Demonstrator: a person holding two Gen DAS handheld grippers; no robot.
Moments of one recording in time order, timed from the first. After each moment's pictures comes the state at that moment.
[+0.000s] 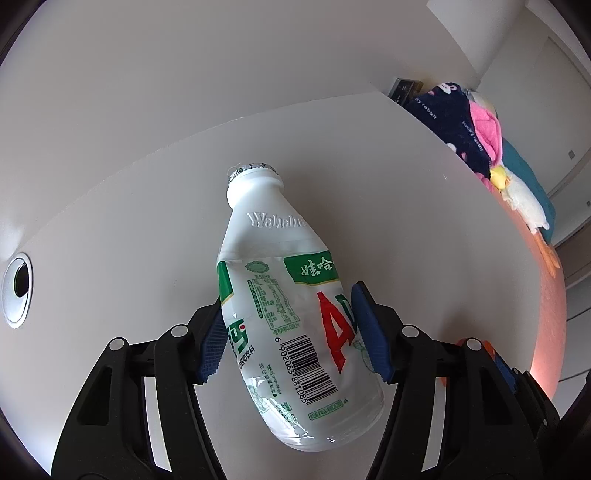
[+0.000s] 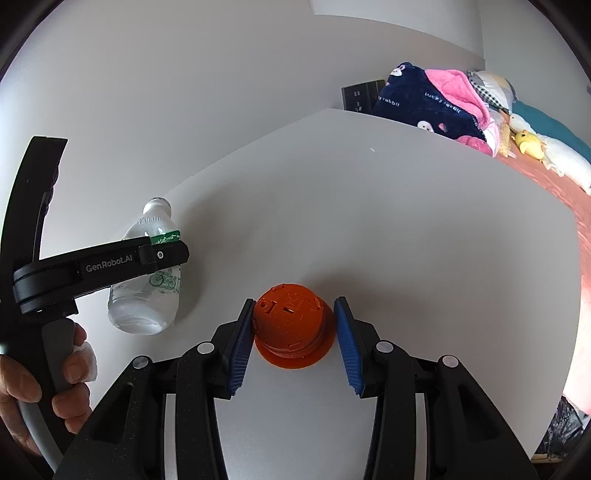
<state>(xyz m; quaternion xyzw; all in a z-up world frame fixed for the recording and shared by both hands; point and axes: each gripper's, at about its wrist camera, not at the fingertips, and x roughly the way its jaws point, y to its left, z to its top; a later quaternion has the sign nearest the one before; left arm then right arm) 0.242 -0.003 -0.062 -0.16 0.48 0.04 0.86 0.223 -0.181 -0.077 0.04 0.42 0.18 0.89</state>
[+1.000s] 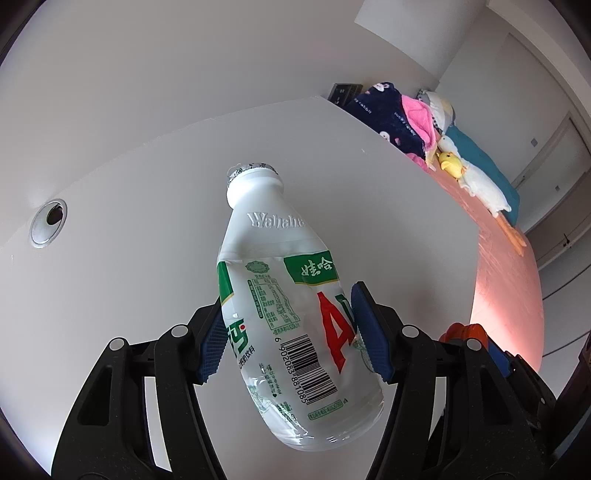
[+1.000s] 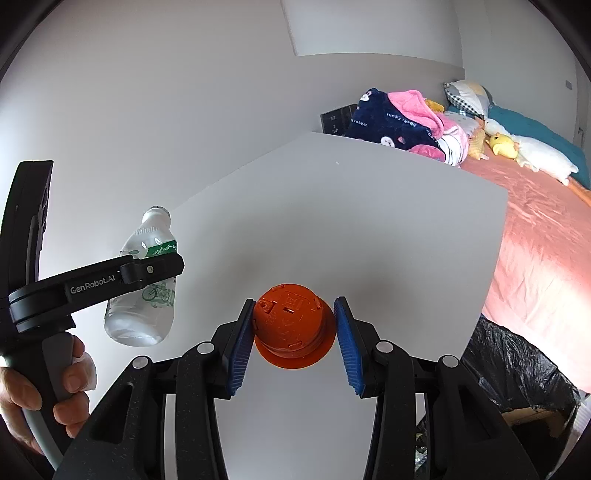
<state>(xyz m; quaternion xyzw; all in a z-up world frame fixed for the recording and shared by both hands) 0.139 -0.057 -0.014 -0.16 0.45 -0.02 0.88 0.122 -0.240 -0.029 0.05 0.39 0.17 0.91</state>
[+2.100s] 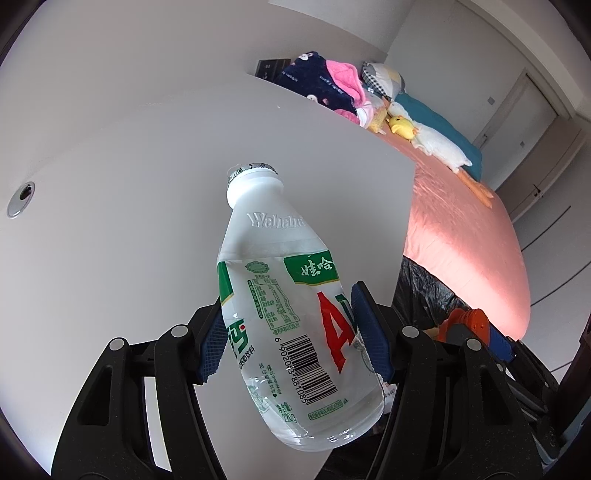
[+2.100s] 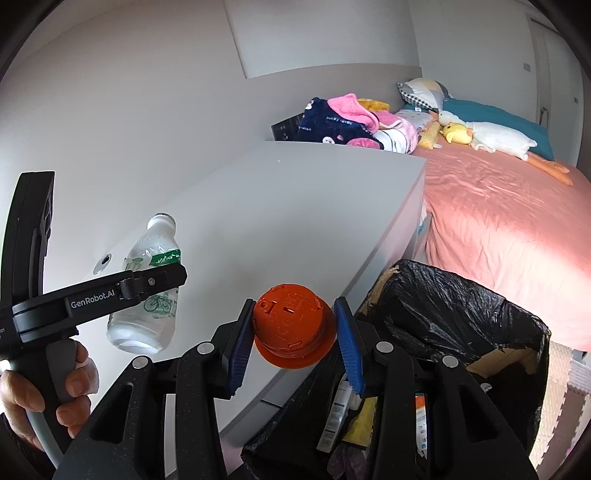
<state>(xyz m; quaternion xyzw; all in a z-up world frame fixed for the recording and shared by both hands) 0.069 -0.145 -0.016 -0.12 0.45 -0.11 0.88 0.017 -0.325 -0.032 0.09 0.37 0.11 0.92</state>
